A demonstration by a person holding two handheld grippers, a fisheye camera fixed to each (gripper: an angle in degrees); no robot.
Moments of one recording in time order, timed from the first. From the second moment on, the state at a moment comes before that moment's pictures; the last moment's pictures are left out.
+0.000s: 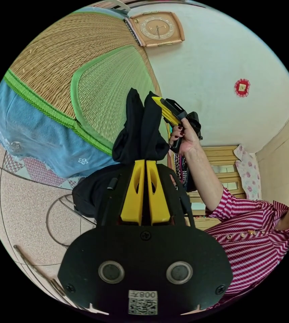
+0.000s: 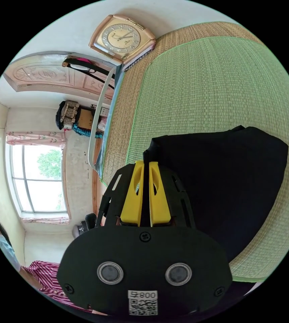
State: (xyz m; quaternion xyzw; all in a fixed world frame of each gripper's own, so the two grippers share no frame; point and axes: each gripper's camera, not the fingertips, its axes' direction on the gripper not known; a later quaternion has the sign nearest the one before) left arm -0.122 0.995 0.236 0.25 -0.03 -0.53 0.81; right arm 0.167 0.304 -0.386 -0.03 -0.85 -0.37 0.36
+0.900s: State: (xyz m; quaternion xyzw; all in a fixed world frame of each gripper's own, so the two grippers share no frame) left arm -0.226 1.028 0.288 0.27 -0.01 -0.55 0.79; right arm 0.218 0.264 -0.451 -0.05 -0.86 -0.41 0.30
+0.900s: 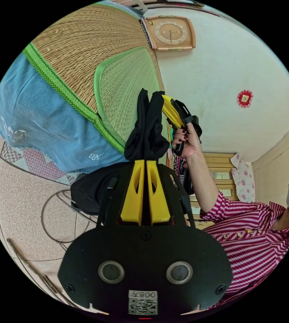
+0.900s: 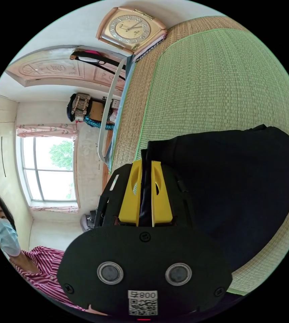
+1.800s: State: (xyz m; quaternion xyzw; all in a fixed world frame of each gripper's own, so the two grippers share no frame) left arm -0.224 0.969 0.296 0.21 -0.08 -0.50 0.84; right arm 0.217 0.264 -0.500 -0.06 -0.84 -0.44 0.32
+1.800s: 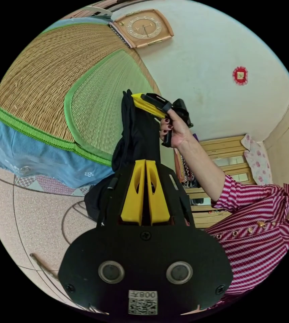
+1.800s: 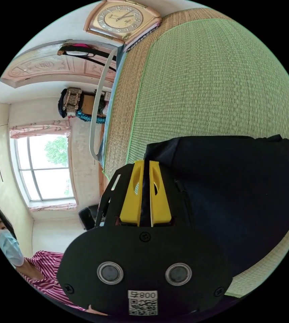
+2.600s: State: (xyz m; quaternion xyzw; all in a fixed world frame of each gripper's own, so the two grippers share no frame) left arm -0.187 0.943 0.302 0.16 -0.11 -0.53 0.82; right arm 0.222 0.267 -0.471 -0.05 -0.83 -0.41 0.37
